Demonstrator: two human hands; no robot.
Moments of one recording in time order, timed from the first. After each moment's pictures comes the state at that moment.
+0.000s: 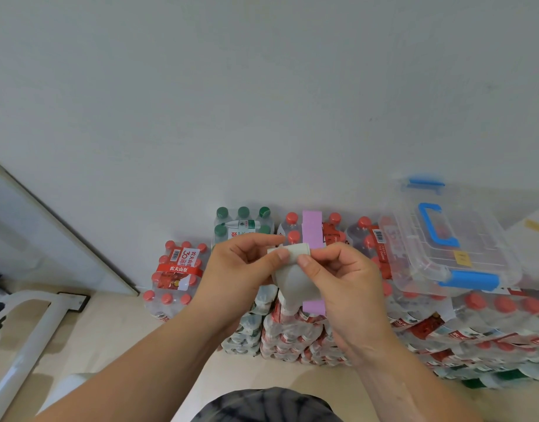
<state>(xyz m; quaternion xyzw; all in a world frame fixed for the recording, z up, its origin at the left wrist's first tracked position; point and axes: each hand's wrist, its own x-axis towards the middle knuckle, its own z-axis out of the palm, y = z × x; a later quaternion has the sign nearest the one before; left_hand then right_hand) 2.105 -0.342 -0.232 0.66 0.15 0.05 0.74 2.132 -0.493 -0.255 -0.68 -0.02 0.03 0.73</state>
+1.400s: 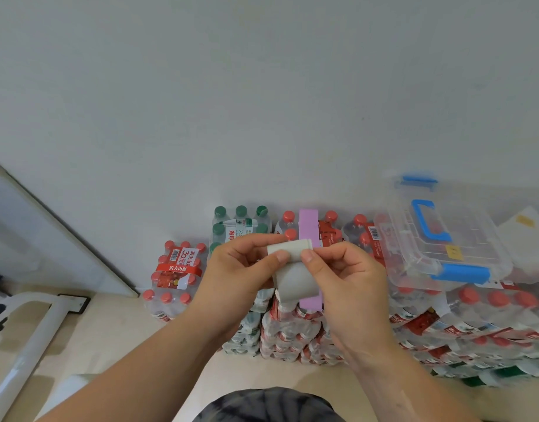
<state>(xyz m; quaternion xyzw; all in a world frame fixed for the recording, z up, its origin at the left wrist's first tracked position) 2.092 -0.353 -0.228 0.63 0.12 0.04 0.76 2.118 -0.503 -0.250 -0.69 -0.01 -0.02 0.72</state>
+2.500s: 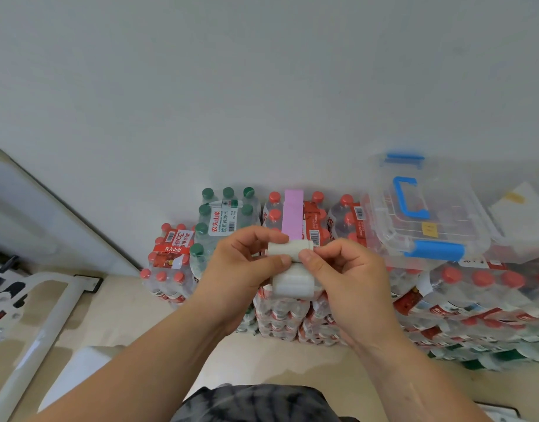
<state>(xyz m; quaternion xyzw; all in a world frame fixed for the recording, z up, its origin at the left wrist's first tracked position) 2.086 -0.419 -0.240 0.61 0.15 0.01 0.78 2.120 -0.576 -0.268 -0.69 -0.05 0.05 0.72</state>
